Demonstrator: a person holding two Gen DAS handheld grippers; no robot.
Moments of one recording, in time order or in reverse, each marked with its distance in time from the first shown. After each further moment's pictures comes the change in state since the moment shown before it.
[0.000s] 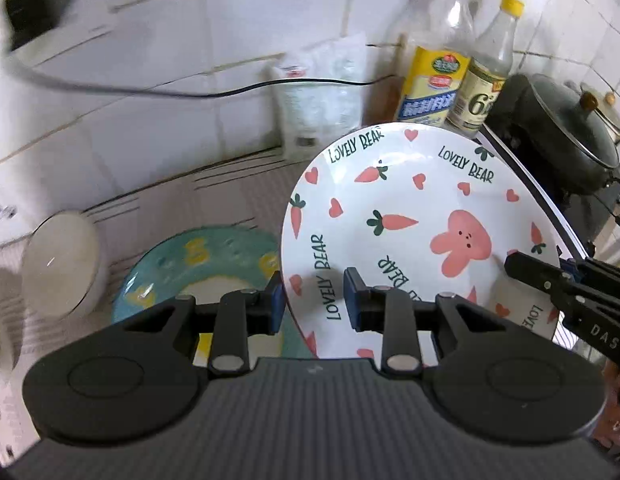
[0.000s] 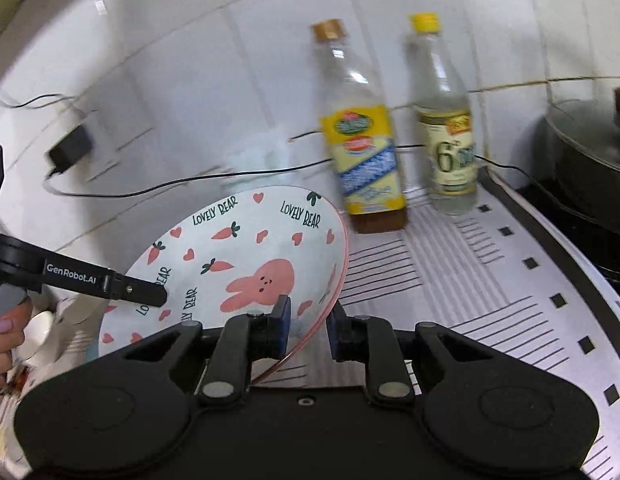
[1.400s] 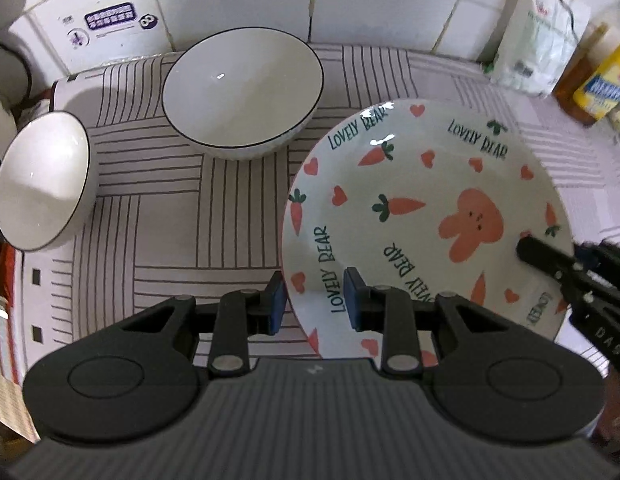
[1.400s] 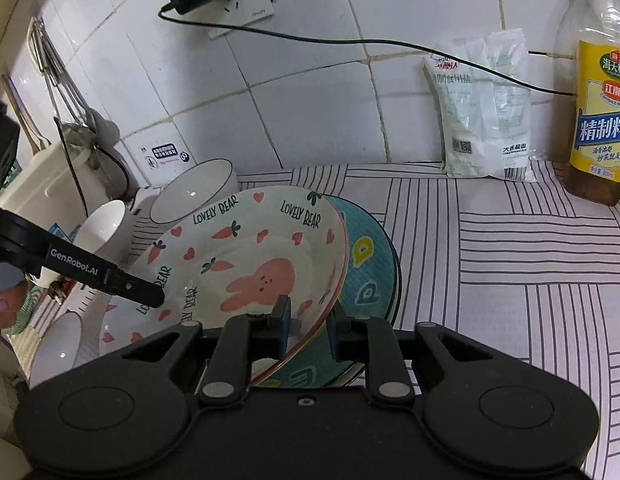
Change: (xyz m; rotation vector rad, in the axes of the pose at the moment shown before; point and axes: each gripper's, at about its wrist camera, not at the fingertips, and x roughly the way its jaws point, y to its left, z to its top) left arm 0.028 0.144 -0.070 -0.299 0.240 0.171; right arm 0.110 0.116 -0.029 -0.233 0.261 0.222
